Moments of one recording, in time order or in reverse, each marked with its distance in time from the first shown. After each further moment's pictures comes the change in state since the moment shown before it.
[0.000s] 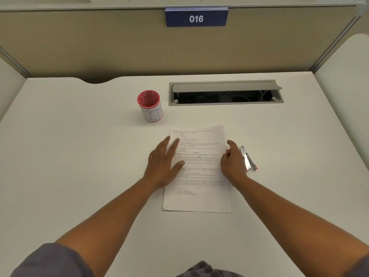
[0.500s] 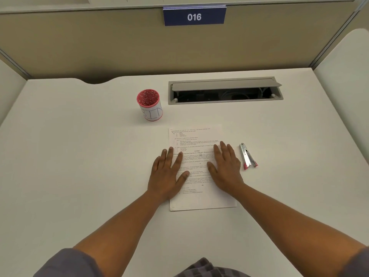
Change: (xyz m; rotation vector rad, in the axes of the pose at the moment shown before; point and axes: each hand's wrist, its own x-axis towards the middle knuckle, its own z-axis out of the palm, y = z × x) left_hand -0.031 0.006 0.035 0.248 -0.117 -0.046; right_hand -0.028 0.019 0.013 -0.490 -0.142 -0.370
